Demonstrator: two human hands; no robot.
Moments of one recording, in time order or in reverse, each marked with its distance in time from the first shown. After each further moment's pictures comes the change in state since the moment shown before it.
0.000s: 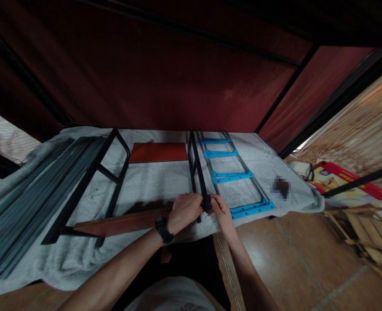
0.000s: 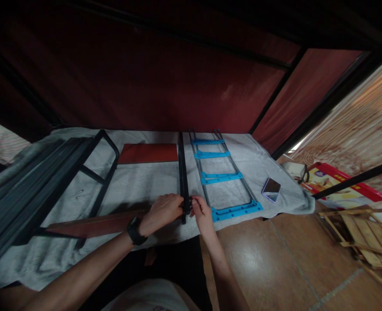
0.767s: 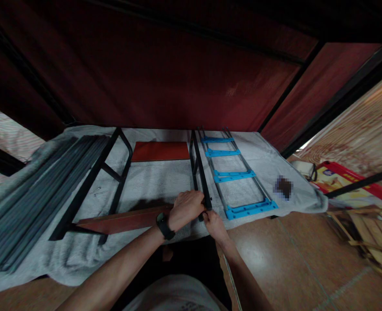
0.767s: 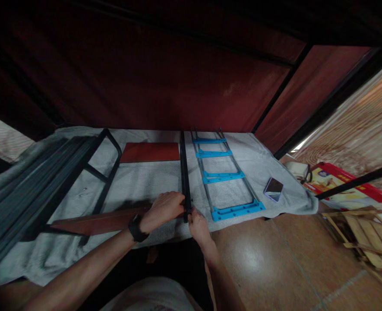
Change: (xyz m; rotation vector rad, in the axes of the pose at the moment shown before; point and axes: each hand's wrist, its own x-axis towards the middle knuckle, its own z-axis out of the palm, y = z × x) left_hand 0.002 -0.006 0.001 -0.011 0.015 0.012; right_hand -0.019 0.064 0.027 -0.772 -0.209 0.070
